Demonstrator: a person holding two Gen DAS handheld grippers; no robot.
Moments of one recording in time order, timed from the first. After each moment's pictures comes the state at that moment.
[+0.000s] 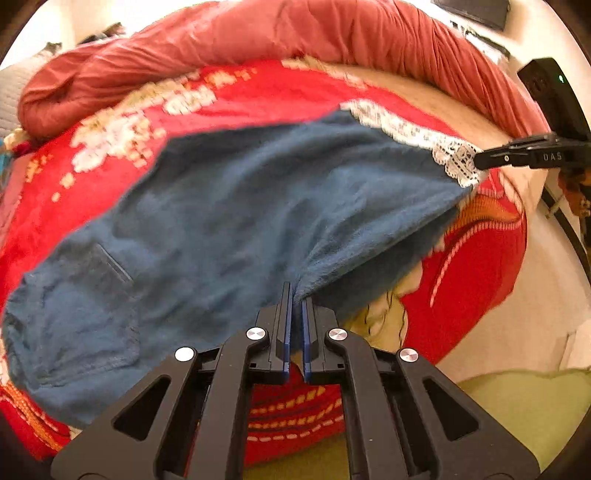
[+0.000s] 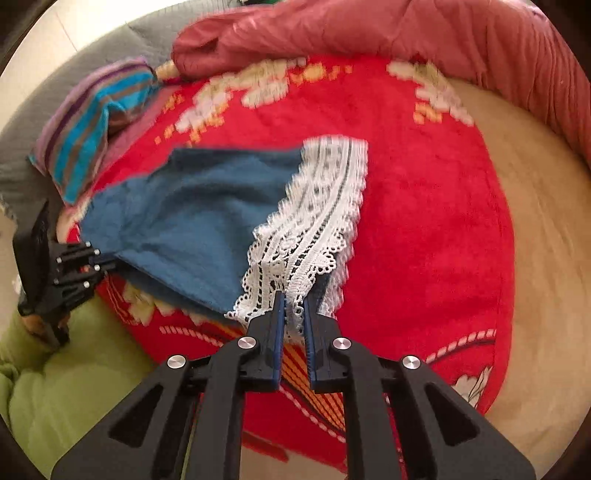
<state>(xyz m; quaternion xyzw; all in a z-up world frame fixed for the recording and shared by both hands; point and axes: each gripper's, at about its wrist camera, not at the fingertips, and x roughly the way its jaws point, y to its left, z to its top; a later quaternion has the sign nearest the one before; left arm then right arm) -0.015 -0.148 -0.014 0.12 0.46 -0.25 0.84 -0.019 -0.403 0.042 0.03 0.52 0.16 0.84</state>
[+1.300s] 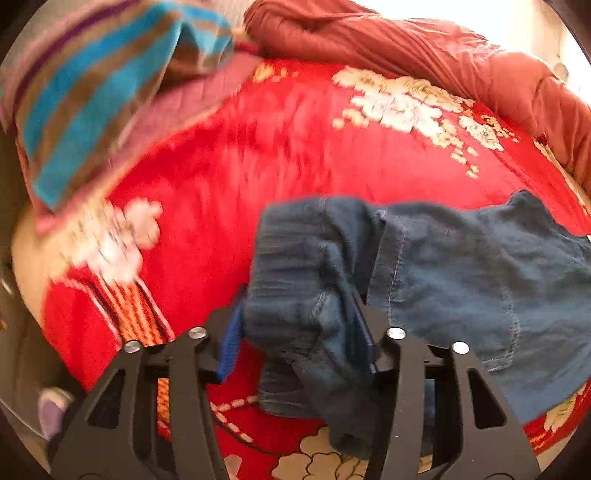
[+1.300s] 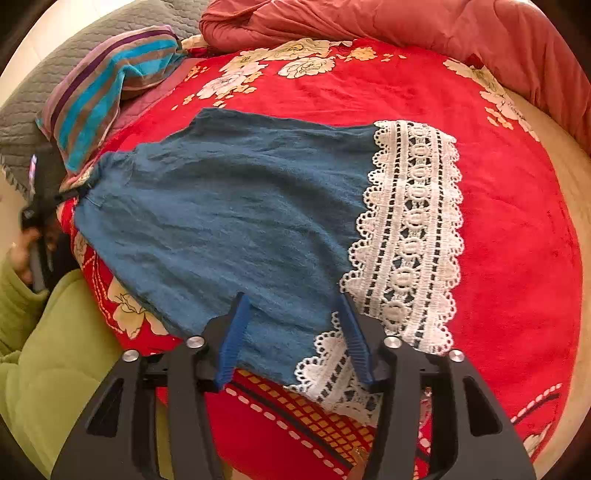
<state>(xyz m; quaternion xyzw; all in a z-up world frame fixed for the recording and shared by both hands) 0.041 0.070 -0.023 -0.05 0.45 0.10 0.88 0.009 -0.343 -0.003 -0.01 0.51 0.21 0.83</state>
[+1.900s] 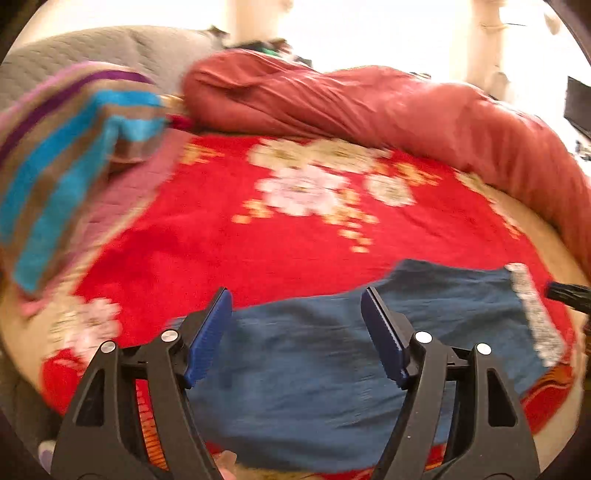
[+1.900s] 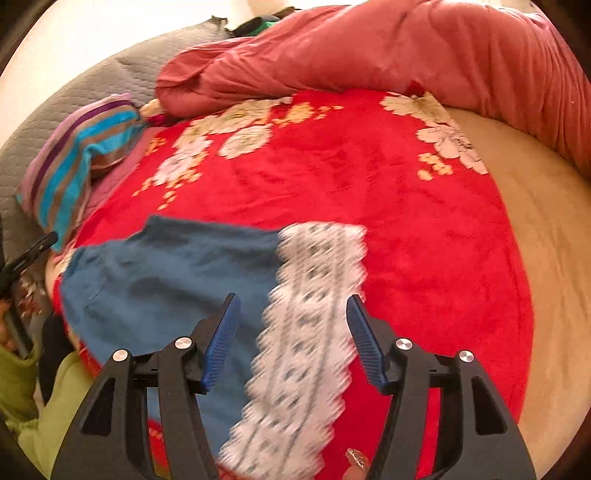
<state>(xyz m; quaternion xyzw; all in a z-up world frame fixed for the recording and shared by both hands) 0.059 -0.008 0.074 -0.02 0.38 -0.02 0.92 0.070 -0.406 0.038 0.06 0.45 0.14 0.88</state>
